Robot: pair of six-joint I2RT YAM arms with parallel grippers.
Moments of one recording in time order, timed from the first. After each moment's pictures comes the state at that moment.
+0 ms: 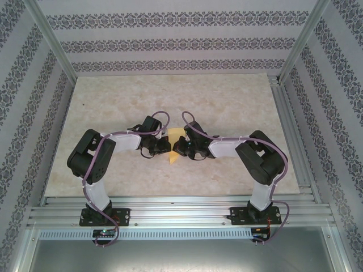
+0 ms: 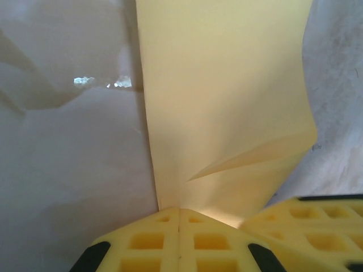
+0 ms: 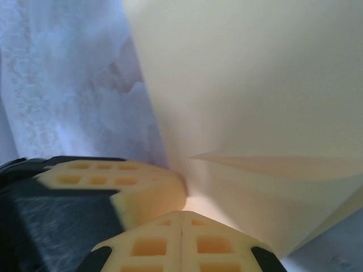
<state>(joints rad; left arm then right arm) -0.50 1.82 0.94 -0.20 0.46 -0.66 0.70 1.82 0.89 0.10 -0.35 1.05</state>
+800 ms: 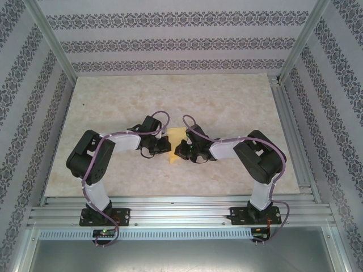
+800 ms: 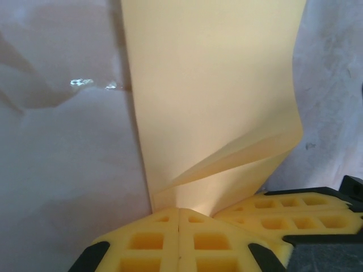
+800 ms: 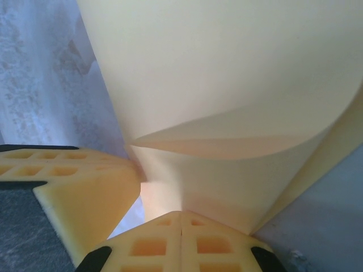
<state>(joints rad) -0.50 1.80 0.94 -0.20 0.47 -0.66 0.70 1.85 0.84 0.14 -0.38 1.04</state>
